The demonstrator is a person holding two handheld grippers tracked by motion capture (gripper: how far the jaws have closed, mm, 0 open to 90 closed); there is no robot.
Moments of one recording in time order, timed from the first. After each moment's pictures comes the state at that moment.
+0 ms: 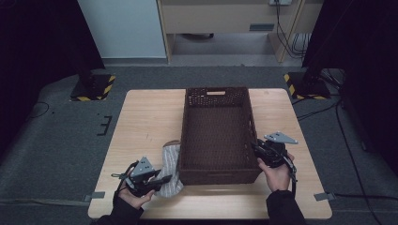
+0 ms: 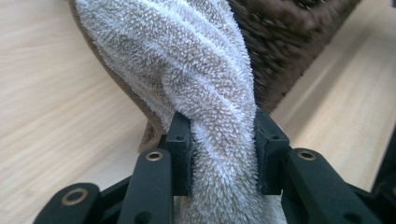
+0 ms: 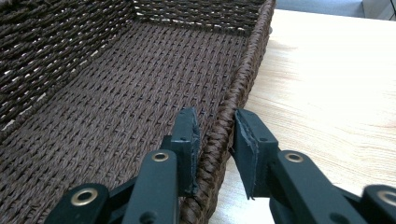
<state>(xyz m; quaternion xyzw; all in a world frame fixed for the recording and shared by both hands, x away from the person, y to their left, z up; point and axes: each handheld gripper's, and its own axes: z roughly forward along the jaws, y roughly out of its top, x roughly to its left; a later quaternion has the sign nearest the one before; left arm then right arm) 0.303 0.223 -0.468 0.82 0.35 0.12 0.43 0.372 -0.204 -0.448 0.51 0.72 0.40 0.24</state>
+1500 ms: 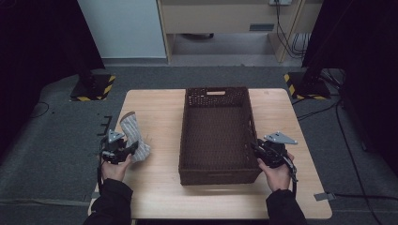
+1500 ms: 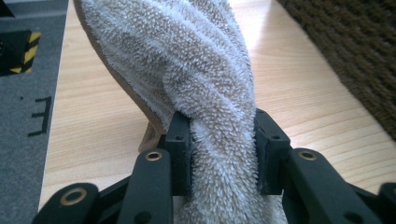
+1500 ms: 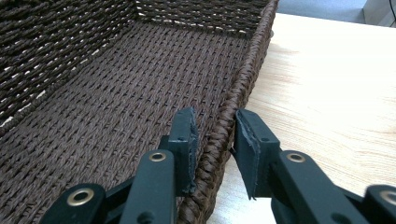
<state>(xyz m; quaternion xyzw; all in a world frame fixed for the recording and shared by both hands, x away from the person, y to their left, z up) 0.387 0.307 -0.474 0.71 0.55 0.24 0.35 0.372 -0.204 -0.449 0.50 0.72 0.40 0.25</state>
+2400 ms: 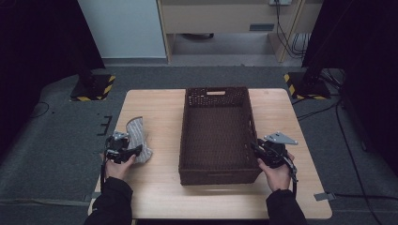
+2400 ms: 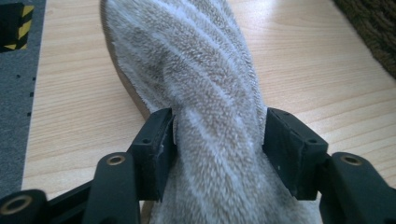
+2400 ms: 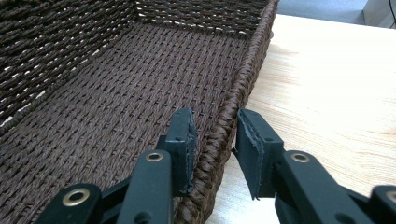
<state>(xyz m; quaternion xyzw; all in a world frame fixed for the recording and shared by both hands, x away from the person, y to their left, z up) 0.400 0.306 -0.489 0.73 0.57 0.22 0.32 0.372 -0.205 -0.450 0.50 0.72 0.41 0.25</state>
